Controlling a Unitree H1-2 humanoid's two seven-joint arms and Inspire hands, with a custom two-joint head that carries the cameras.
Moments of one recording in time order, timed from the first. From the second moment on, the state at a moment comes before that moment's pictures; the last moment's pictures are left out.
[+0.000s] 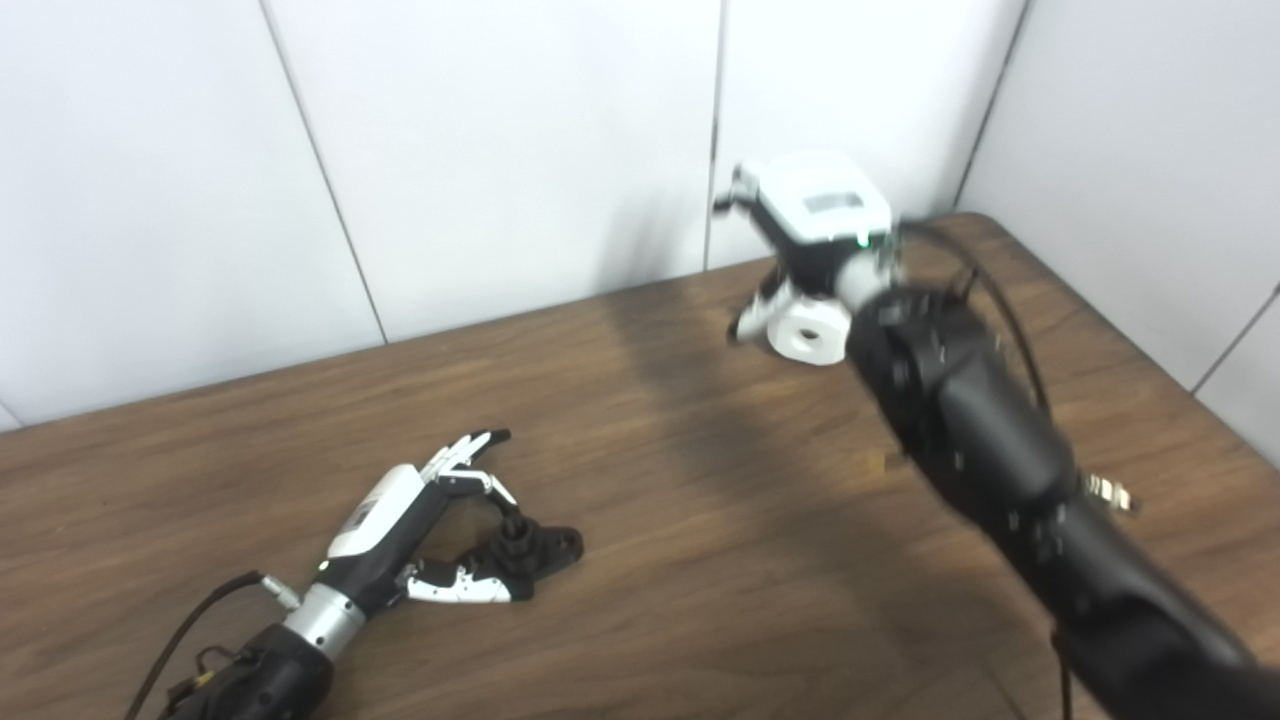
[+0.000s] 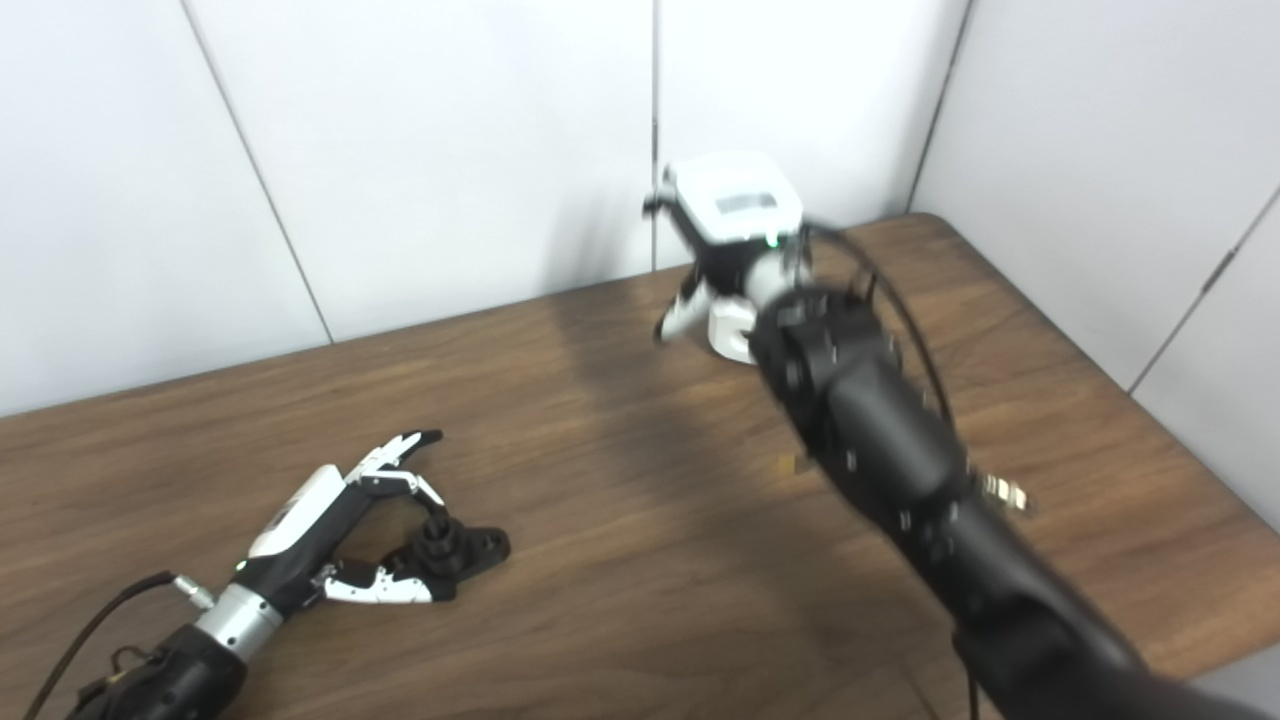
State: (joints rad) left arm -0.44 0.30 -0.49 0.49 0.39 -0.45 -0.10; right arm -0.57 -0.52 0.17 -0.25 -1.24 0.46 0.60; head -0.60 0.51
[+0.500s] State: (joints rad) left arm -0.44 0.30 -0.46 0.51 0.38 -0.48 -0.13; right arm -0.65 -0.57 0.13 -0.08 -1.26 0.46 0.74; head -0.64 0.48
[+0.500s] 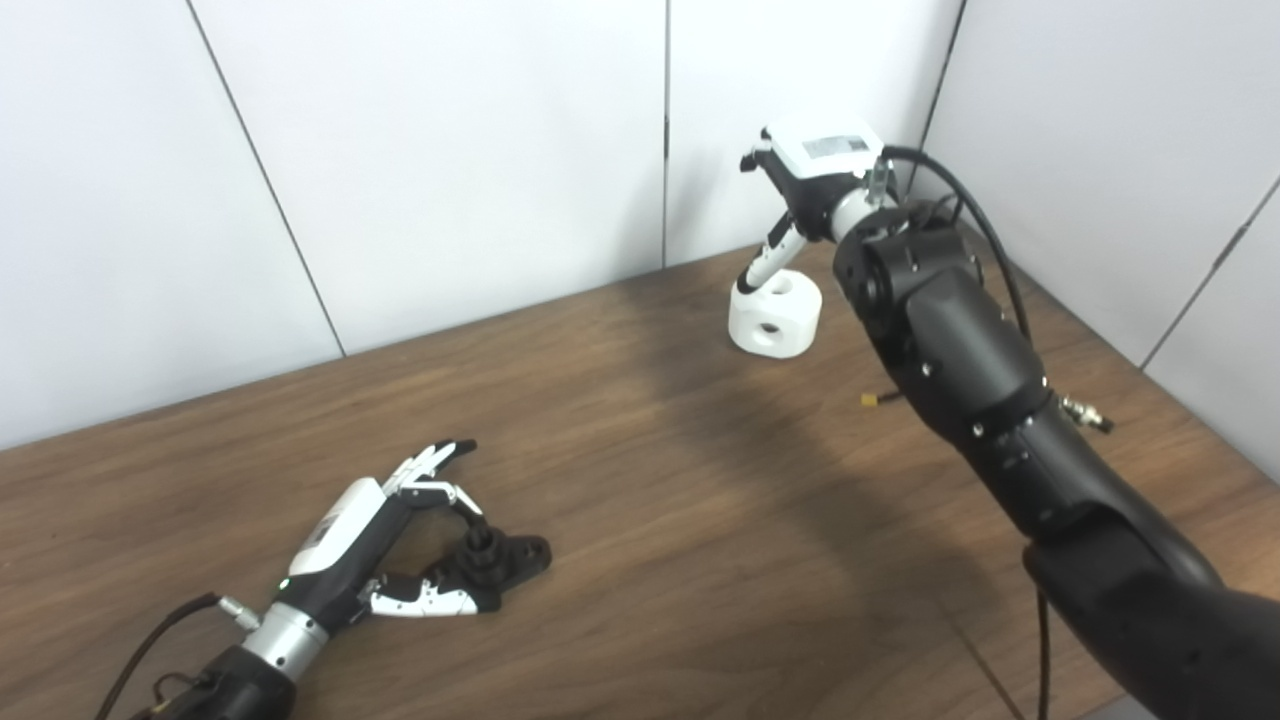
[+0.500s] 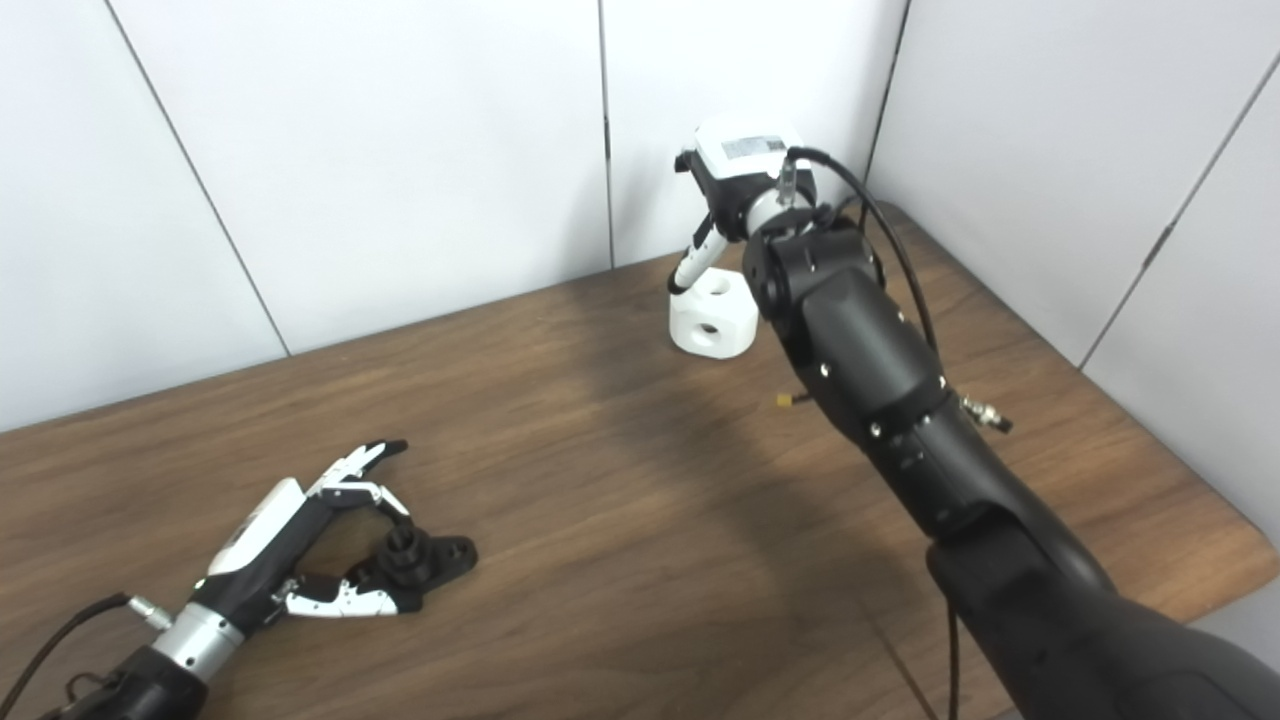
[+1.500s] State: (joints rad) left arm -0.43 0.31 -0.45 0.50 0.38 -0.48 -0.13; right arm -0.72 -0.60 0.12 0.05 -1.32 0.46 1.12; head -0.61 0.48
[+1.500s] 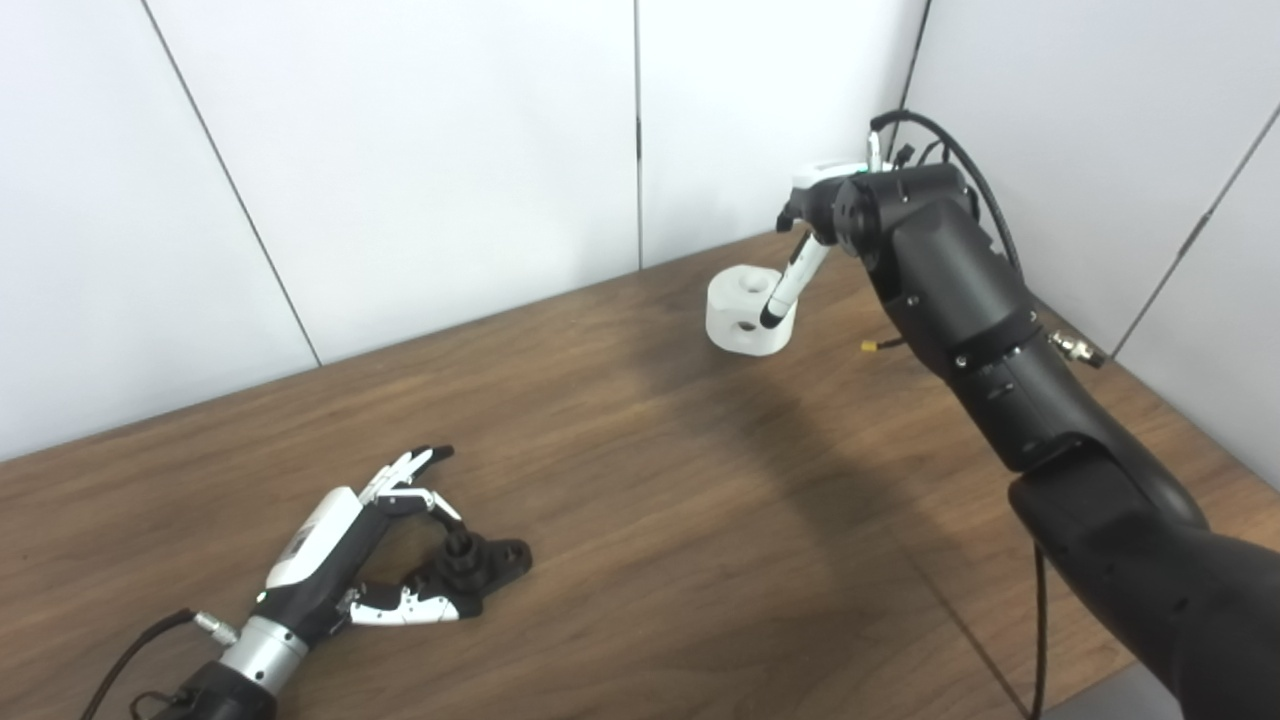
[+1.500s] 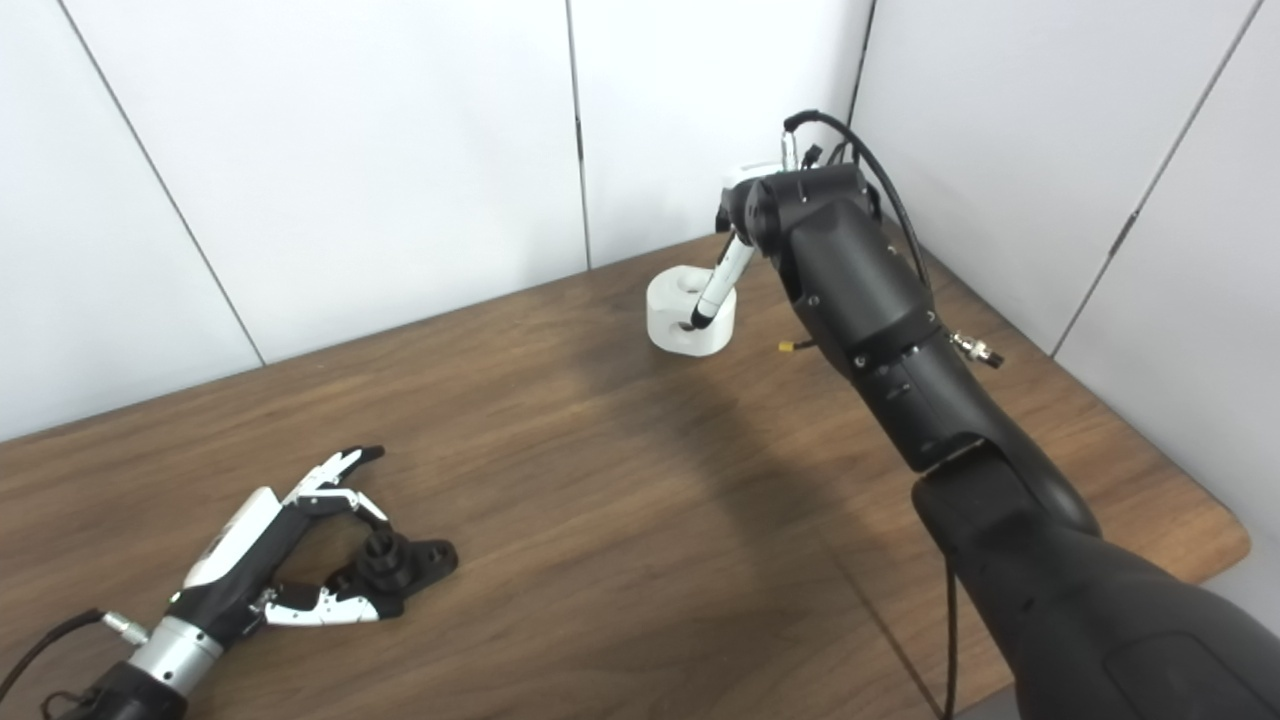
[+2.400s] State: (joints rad) left arm -0.42 0.31 -0.44 0.48 0.39 -0.48 -0.13; right arm -0.72 -0.59 0.24 0.29 -1.15 0.45 0.75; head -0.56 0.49
